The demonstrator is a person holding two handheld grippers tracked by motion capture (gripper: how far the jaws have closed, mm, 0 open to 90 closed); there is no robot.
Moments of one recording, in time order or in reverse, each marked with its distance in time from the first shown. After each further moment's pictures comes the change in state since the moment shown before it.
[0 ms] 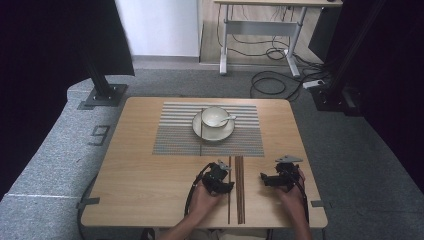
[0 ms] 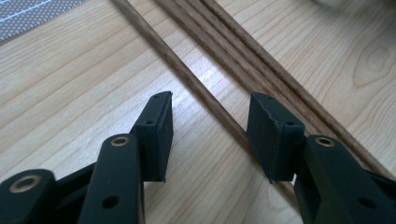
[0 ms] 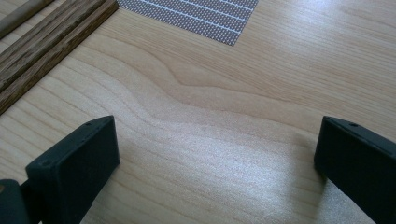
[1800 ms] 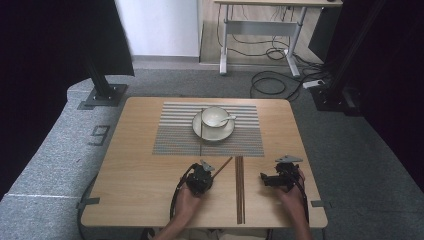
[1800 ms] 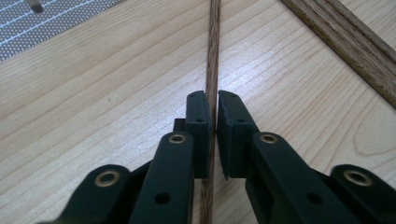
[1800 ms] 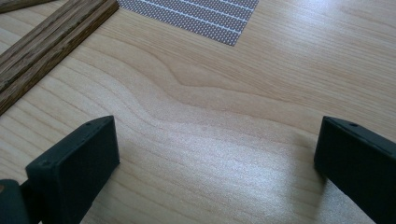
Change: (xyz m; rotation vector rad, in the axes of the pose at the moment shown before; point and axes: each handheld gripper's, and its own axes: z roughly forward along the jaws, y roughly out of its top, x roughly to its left) left arm 0.030 -0.029 -0.024 -0.020 0.137 -0.060; right arm 0.000 0.000 0.000 0.001 0.000 0.000
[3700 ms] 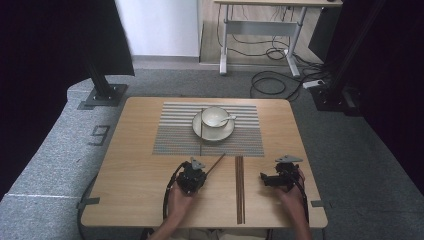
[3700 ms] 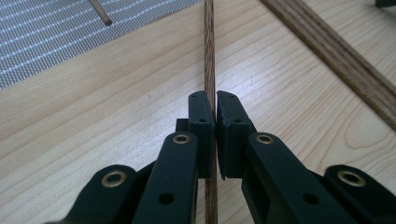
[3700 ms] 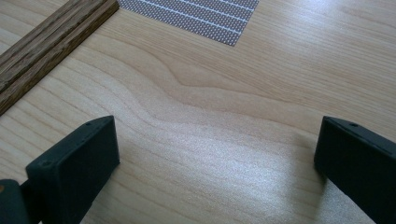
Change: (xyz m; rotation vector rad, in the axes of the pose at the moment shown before) left arm 0.015 -0.004 -0.028 -0.077 -0.004 -0.038; right arm 0.000 0.000 0.000 0.001 0.000 0.000
